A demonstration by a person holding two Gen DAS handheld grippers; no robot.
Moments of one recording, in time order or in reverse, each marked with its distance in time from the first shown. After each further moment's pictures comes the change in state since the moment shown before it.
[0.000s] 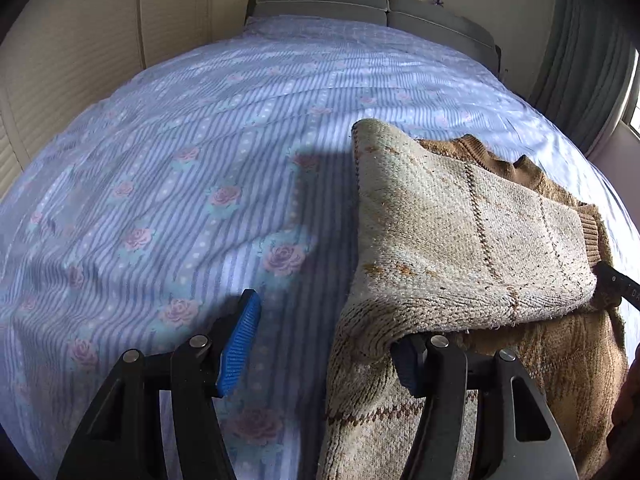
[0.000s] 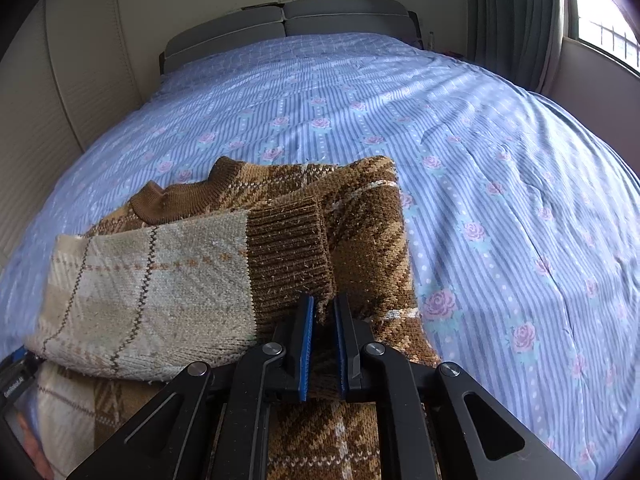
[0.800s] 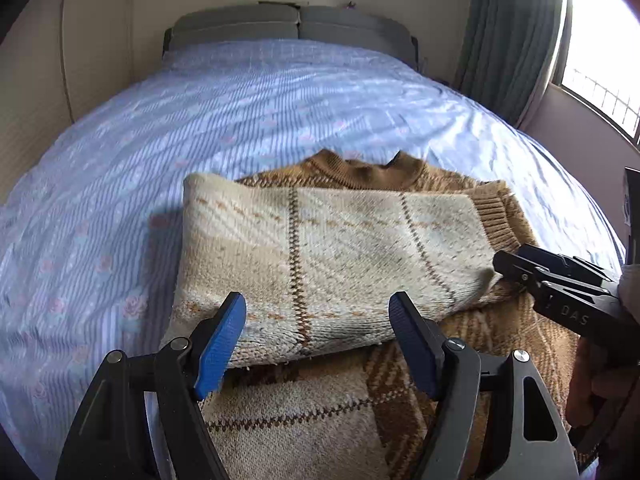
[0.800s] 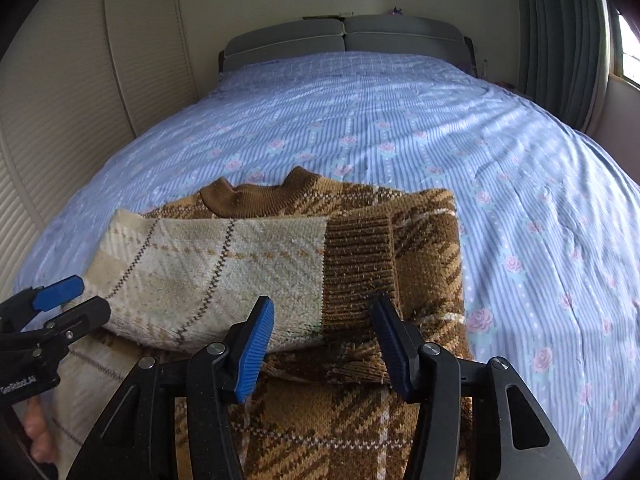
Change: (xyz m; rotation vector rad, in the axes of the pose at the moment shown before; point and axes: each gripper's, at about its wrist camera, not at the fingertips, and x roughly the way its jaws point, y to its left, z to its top) left arm -0.020 -0.087 0.012 0.177 -0.036 -0.195; right arm -0.019 0.020 -0.002 -0.135 -0.036 0.153
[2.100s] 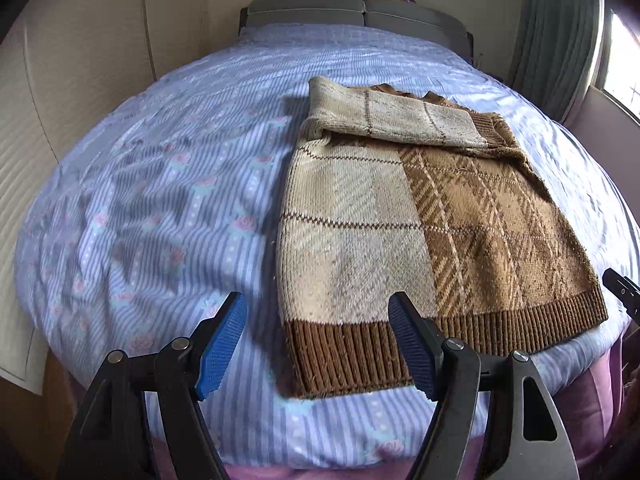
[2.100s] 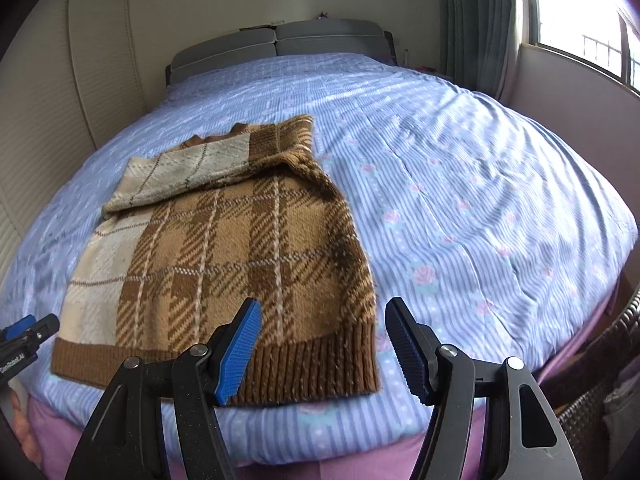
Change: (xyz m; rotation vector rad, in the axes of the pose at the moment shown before) left arm -0.167 -0.003 -0.184 -0.125 0.037 0.208; right arm -0.198 -0.027 -0.172 0.145 -0.019 -0.198
